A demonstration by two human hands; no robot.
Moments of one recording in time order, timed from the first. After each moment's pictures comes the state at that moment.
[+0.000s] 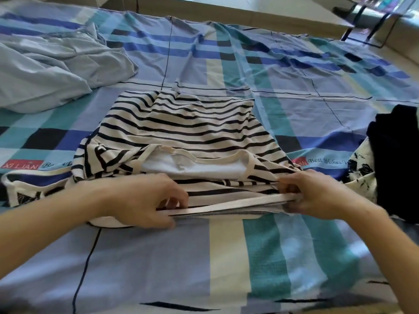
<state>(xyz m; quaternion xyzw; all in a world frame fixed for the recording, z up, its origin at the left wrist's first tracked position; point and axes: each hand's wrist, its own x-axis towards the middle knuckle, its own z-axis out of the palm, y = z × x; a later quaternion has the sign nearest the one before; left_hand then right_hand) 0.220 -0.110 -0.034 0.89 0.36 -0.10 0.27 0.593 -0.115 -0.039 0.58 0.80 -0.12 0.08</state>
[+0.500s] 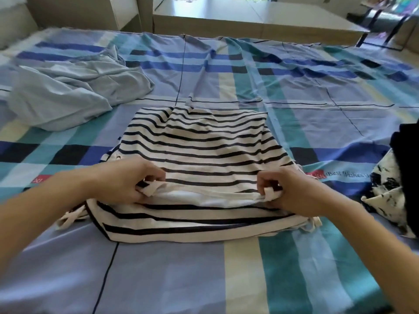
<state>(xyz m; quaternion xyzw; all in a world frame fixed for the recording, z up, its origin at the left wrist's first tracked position) 0.167 -0.077 -0.006 0.84 0.49 -0.12 0.21 0.529 -0.084 -0.029 0.51 0.83 -0.24 -0.03</state>
